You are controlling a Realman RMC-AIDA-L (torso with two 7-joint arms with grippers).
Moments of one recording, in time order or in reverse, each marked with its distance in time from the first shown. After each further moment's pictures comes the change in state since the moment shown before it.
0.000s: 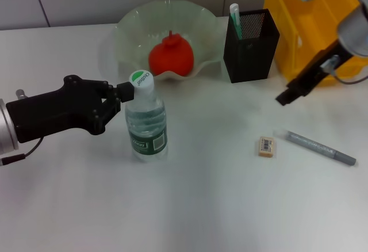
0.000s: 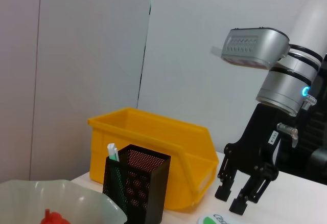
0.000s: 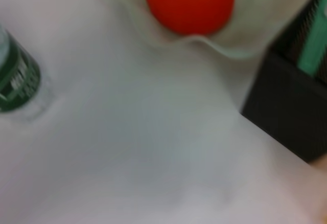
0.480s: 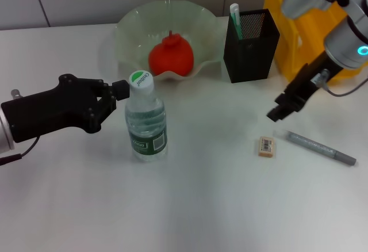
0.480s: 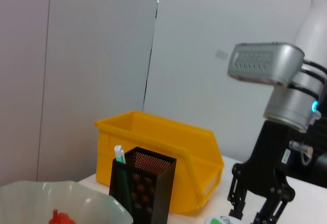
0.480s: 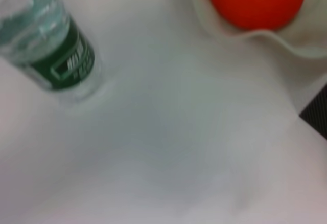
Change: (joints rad) left arm 0.010 0.000 -0.010 0.000 -0.013 0.001 0.001; right arm 0.008 -0.003 -0.012 0.073 0.015 0.011 -0.123
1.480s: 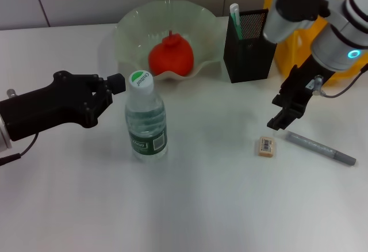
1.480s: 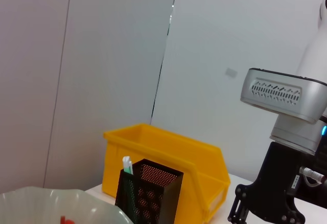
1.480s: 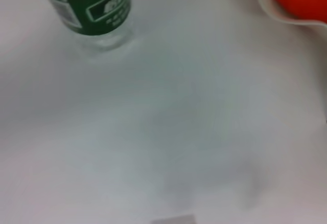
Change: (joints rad) left arm 0.010 -0.002 -0.003 -0.023 -0.052 -0.009 0.000; right arm 0.037 0.021 -0.134 -0.011 -0.033 -0.001 -0.100
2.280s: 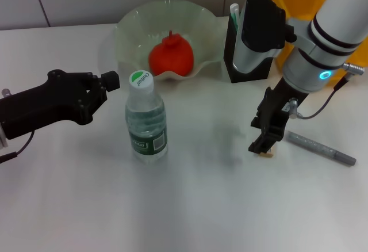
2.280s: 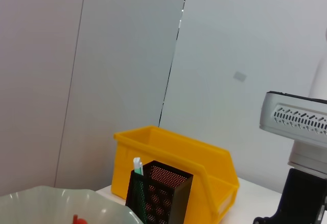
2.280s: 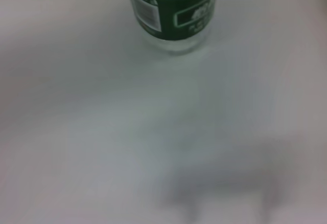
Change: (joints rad) left arm -0.010 0.004 -0.024 -0.035 -0.010 0.000 0.018; right arm 0.013 0.057 -0.099 0.019 0.033 0.004 0.005
